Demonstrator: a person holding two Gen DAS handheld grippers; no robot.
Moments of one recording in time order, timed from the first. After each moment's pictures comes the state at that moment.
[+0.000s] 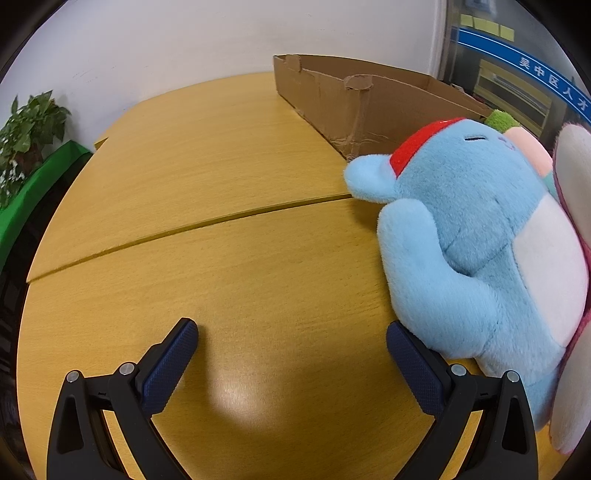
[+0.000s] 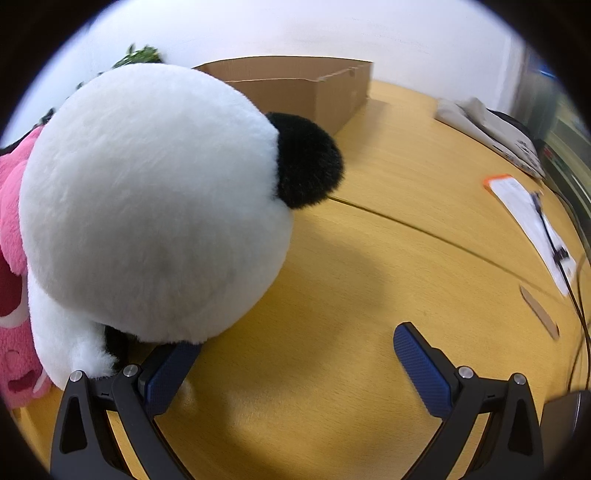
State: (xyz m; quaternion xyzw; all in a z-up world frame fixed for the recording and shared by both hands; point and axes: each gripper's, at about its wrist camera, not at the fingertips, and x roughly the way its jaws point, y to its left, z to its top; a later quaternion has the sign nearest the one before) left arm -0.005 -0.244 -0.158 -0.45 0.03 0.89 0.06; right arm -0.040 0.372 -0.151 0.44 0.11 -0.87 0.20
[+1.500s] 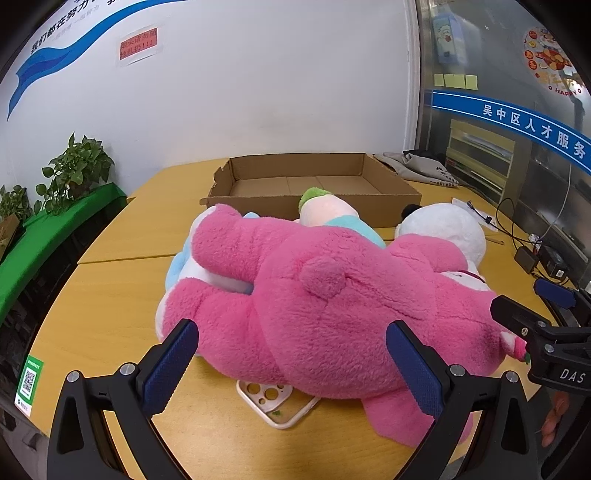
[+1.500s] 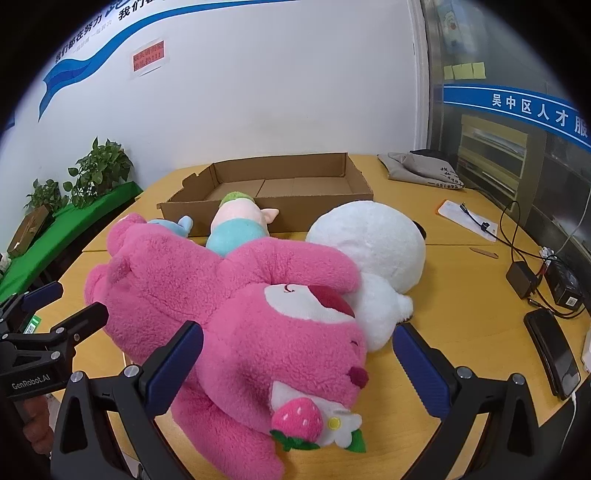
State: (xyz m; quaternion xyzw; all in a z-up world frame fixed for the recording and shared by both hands) left arm 0.178 0.006 -0.028 -0.32 -0.01 0.95 -0.01; right arm 0.174 0.195 -0.028 0.32 -0.01 -0.94 0.06
